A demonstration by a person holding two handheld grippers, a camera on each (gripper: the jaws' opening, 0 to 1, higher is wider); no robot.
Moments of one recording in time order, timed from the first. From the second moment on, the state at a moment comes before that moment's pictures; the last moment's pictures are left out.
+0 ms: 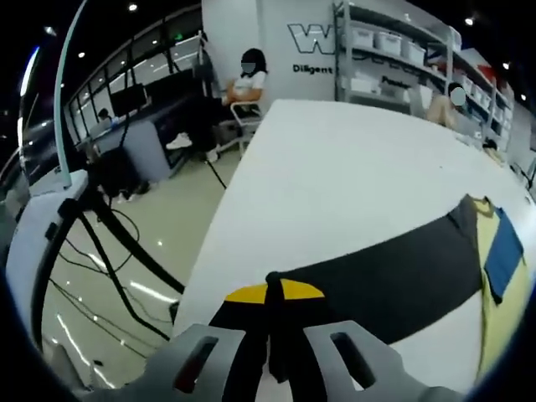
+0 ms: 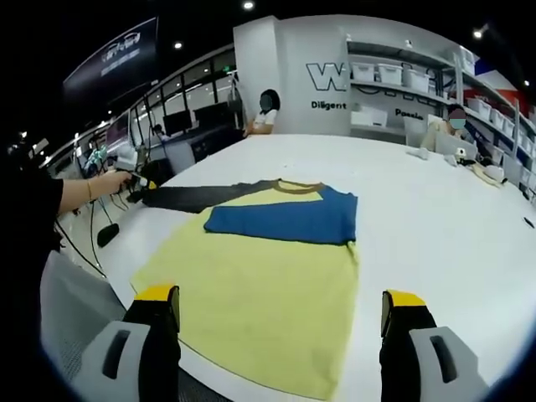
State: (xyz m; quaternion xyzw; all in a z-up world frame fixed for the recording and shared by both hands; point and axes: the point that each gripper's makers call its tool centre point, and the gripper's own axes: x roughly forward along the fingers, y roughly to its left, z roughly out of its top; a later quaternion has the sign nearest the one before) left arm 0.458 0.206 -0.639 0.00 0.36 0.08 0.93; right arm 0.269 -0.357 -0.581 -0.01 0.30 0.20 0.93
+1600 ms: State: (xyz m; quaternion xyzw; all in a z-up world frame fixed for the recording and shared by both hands) left arm 0.410 0.197 -0.666 0.01 0.36 0.06 0.93; right arm 0.265 -0.347 -0.586 -0.01 0.30 0.21 0.93
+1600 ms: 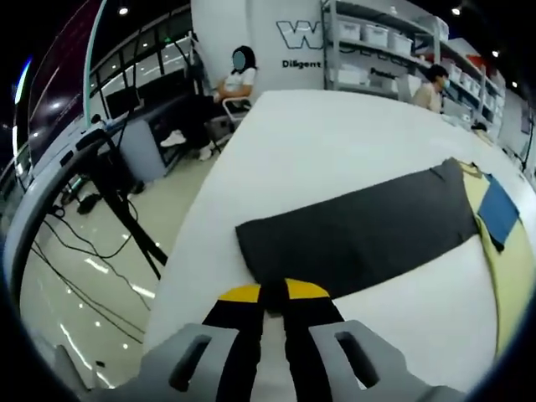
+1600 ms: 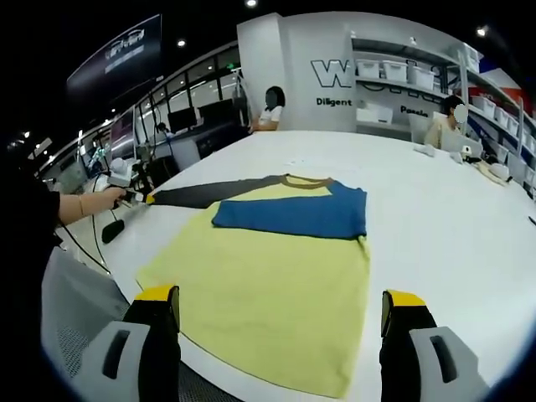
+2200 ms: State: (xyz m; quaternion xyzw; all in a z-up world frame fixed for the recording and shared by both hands) left arm 0.432 0.170 -0.646 0.05 0.35 0.00 0.94; right arm 0.265 -0.348 -0.585 -0.01 0.30 0.21 0.93
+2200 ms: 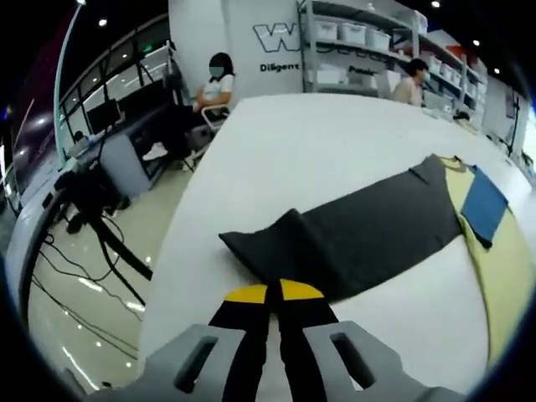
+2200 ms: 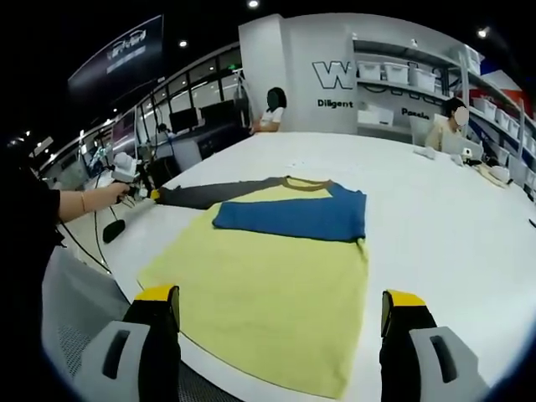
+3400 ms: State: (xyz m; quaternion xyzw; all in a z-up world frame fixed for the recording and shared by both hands) left arm 0.482 0.005 -0.583 0.03 0.28 -0.15 0.95; right arm 0.264 -0.335 -0.590 0.00 0.31 0.23 0.92
